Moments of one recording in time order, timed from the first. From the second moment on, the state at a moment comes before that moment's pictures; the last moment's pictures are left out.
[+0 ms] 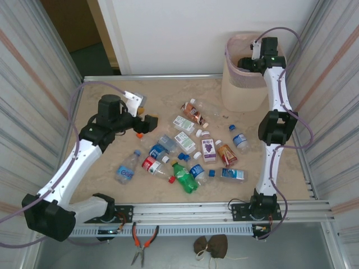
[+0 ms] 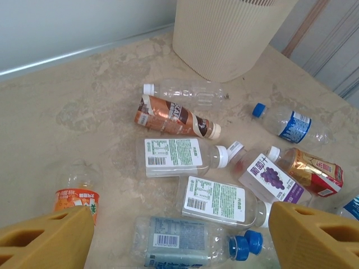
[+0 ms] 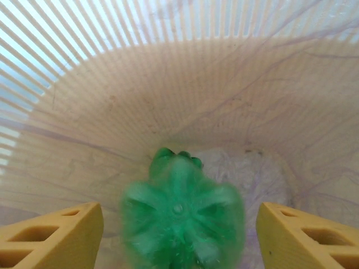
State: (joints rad) left arm -0.35 1.14 1.05 -0.44 0.39 0.02; right arm -0.06 2.37 2.53 -0.90 -0.17 0.00
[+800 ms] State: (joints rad) left arm -0.33 1.16 0.95 -0.71 0.22 -0.15; right arm -0.05 2.04 2.46 -0.94 -0.19 -0.01
